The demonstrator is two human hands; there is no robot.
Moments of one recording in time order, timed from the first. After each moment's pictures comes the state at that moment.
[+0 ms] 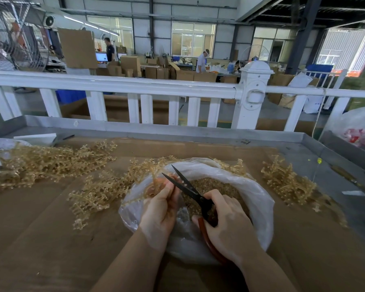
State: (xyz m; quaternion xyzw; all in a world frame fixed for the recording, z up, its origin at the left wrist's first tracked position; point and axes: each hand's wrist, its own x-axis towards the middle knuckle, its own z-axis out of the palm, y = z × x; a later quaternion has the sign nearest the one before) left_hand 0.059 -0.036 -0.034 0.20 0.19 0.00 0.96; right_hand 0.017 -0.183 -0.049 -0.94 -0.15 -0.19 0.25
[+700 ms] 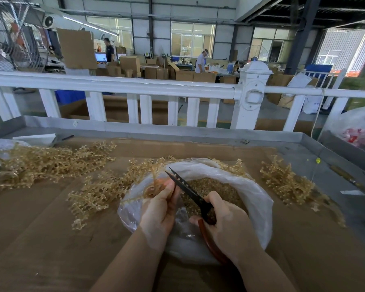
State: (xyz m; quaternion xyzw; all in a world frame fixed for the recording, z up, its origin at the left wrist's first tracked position) left_hand 0.063 -0.036 -0.041 0.25 0.19 0.03 0.95; right_hand 0.021 -0.182 -0.051 -0.93 -0.17 -0.25 0.22
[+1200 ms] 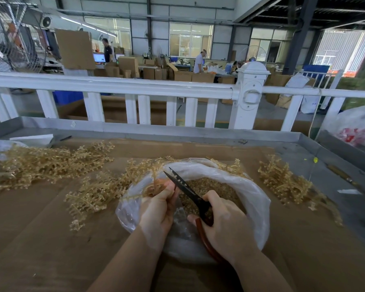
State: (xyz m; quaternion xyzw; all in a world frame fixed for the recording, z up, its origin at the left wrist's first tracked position) left_hand 0.060 -0.036 -0.039 0.31 0.21 0.02 0.93; right_hand 0.020 -0.181 -0.053 -0.93 -0.16 -0.24 0.23
